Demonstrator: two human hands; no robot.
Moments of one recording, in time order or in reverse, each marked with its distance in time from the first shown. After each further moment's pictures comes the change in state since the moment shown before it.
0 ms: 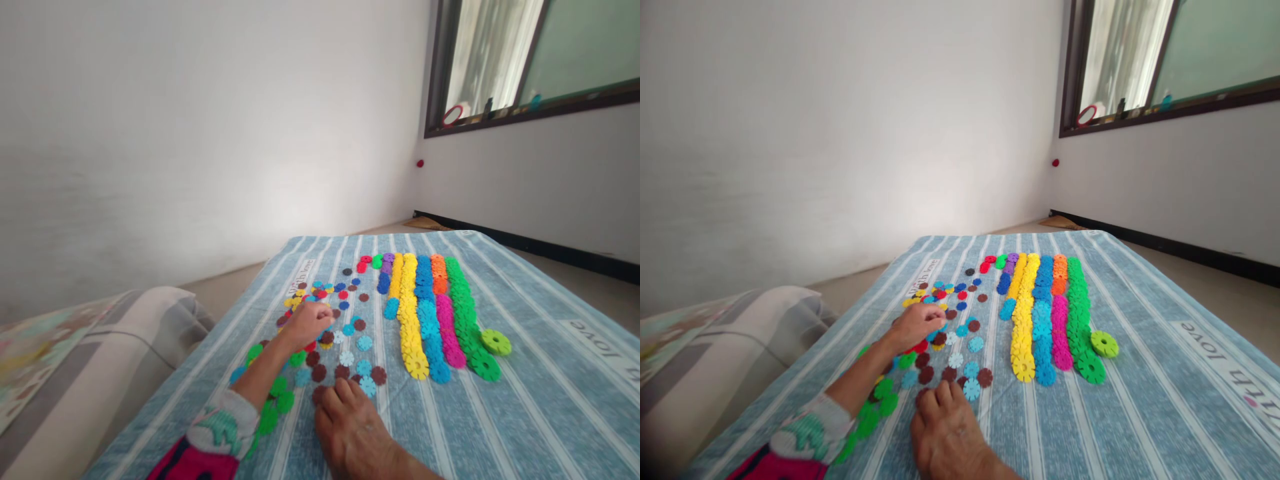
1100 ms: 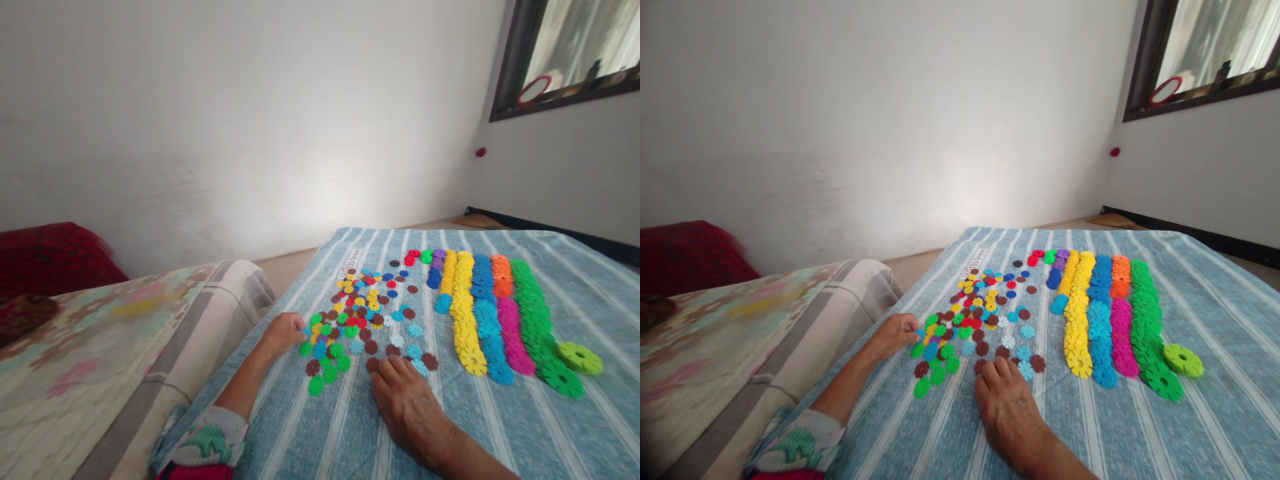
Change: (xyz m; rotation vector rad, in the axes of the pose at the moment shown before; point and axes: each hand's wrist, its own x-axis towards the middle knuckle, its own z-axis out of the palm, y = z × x) left_hand -0.125 -0.109 -0.048 -0.006 0.101 -0.475; right_hand -0.013 0.001 -0.011 0.182 0.001 0.009
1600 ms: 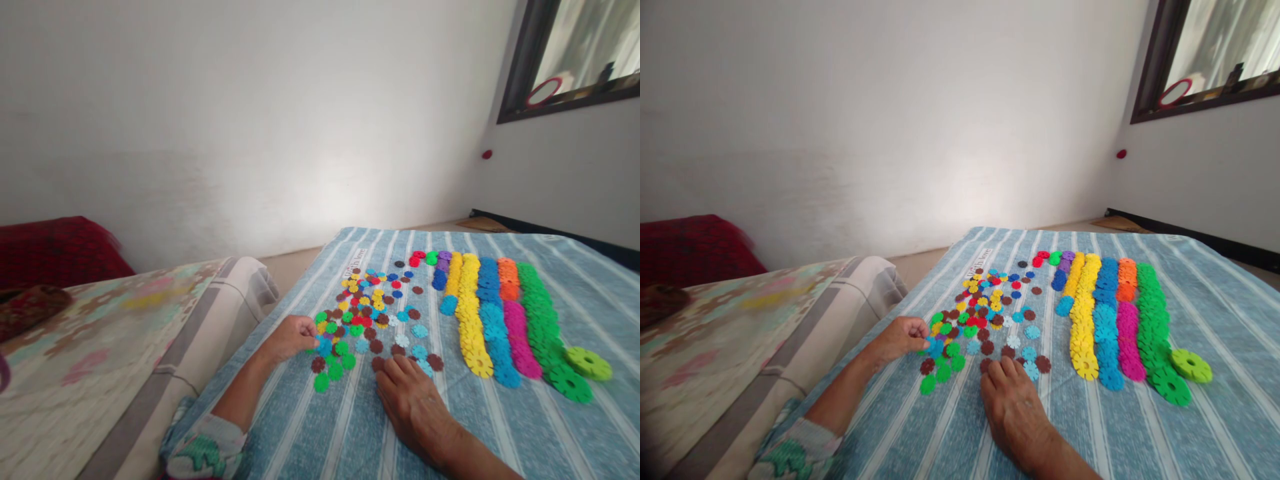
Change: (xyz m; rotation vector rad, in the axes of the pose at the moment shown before) left_hand -0.033 0.025 -0.004 -0.431 -0.169 0.033; right_hand -0.001 0.000 -0.001 0.018 0.015 -0.011
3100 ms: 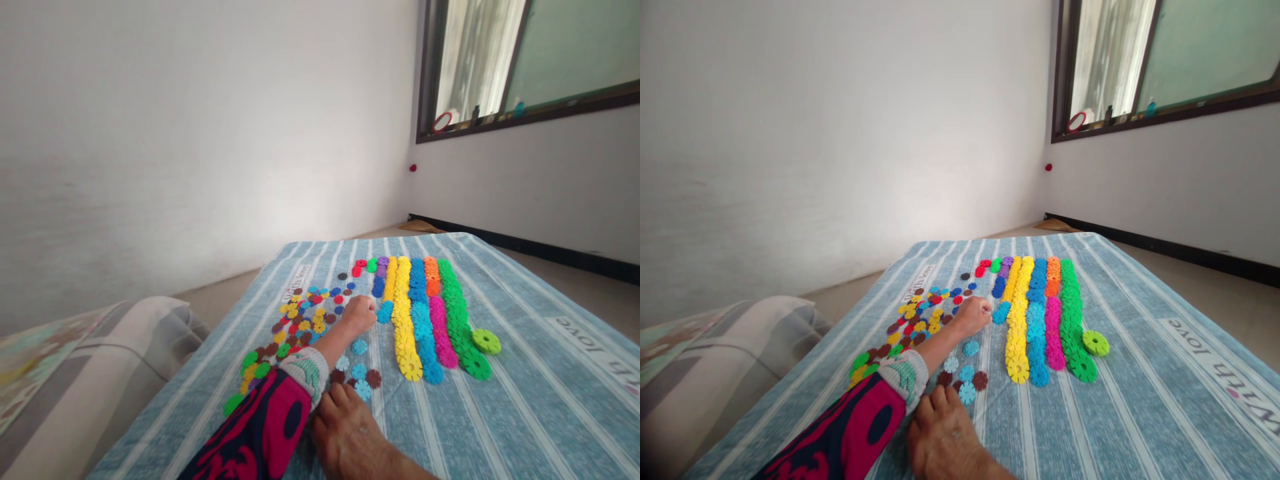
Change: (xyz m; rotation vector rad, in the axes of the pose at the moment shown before) left_hand 0.151 0.135 0.205 0.544 -0.044 0.461; right_hand 0.014 0.006 0.022 -0.152 -0.019 -0.002
